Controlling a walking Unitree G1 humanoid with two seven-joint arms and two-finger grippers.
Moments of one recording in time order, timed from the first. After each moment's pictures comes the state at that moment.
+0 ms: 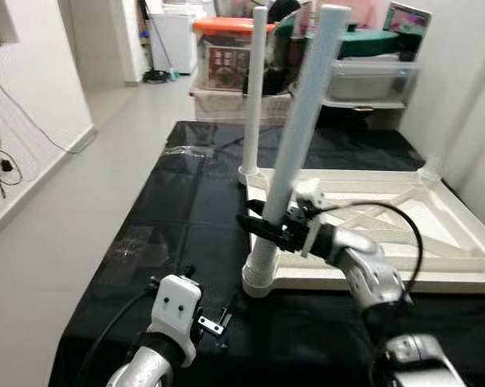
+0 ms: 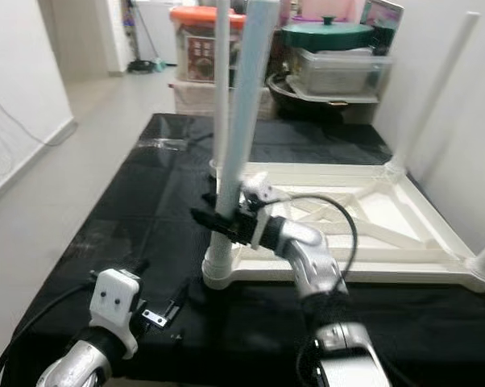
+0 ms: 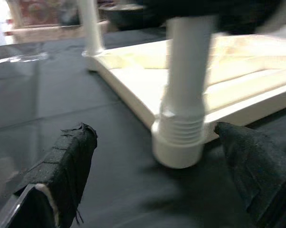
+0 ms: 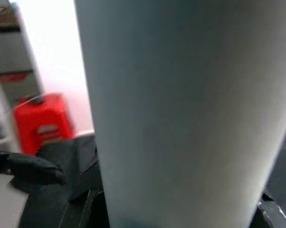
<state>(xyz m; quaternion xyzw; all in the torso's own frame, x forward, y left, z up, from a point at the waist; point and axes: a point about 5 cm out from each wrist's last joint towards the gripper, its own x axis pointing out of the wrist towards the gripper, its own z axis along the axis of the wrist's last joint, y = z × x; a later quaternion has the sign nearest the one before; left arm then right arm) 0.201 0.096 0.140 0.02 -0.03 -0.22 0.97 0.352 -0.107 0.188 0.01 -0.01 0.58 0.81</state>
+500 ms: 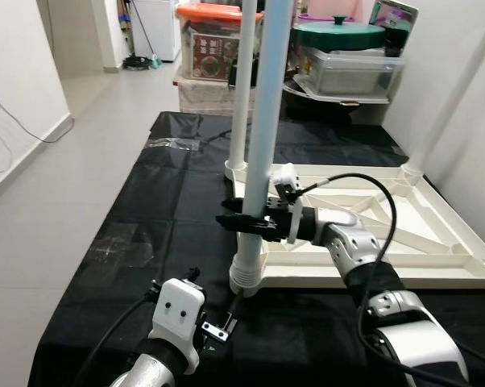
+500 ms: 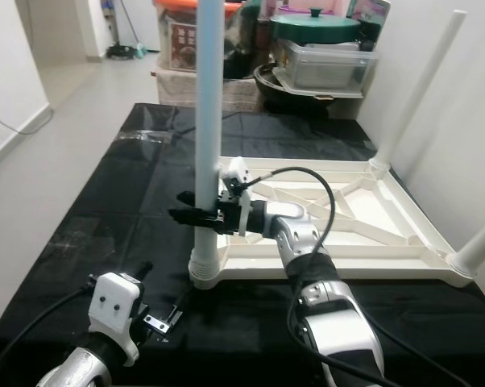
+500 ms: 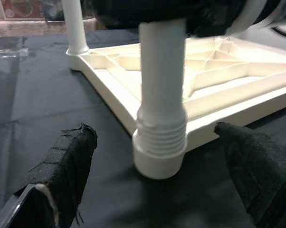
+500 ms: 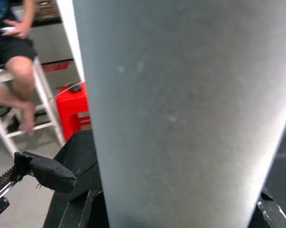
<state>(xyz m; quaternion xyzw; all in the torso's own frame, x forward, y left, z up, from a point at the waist) 0.186 0.090 0.152 0.00 -0.03 -0.23 0.97 0.359 -0.085 0.200 0.01 0.01 0.66 0.75</state>
